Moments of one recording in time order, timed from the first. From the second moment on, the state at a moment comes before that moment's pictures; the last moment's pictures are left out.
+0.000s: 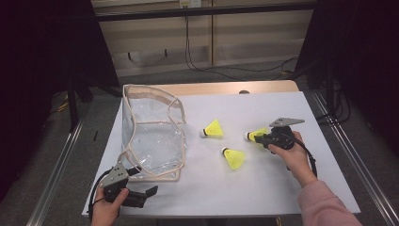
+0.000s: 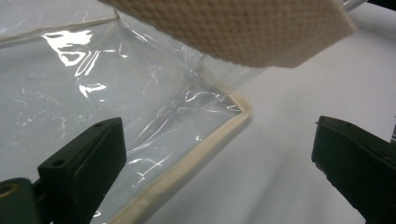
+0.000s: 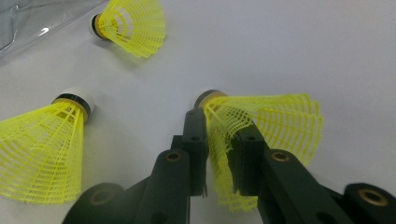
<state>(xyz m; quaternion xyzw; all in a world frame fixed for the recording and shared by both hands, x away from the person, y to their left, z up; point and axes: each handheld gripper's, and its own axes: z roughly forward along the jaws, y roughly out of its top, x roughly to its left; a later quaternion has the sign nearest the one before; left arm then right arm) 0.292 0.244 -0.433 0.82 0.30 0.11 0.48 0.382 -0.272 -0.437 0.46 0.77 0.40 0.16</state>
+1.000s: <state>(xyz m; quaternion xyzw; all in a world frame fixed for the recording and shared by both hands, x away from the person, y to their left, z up) 0.292 0.244 -0.433 0.82 0.30 0.11 0.48 0.379 -0.275 -0.436 0.46 0.77 0.42 0.14</state>
